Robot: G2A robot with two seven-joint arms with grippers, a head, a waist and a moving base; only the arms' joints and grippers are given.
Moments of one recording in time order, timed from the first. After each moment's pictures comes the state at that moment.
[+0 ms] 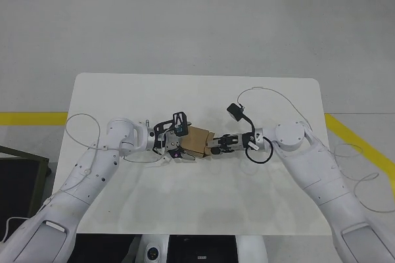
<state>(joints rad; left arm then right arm) 0.79 -1.10 -0.89 -1.21 1.22 -1.01 -0.17 -0.77 -1.18 0.92 -1.18 0.19 -0.07 1.15</state>
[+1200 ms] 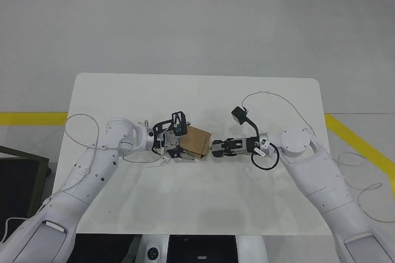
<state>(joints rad) 0.79 -1.10 -0.89 -1.21 1.20 -1.01 -0.17 -0.85 -1.16 0.97 -1.23 0.22 -0.13 1.16</state>
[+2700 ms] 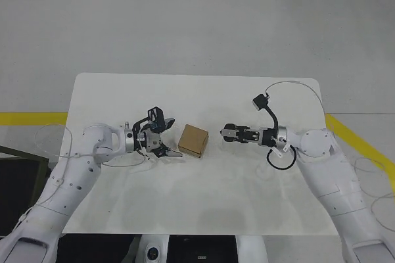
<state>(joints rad) 0.94 -0.97 -1.06 -1.36 1.05 -1.01 -0.15 -0.92 -1.13 1.14 -1.31 0.18 -0.46 1.06</state>
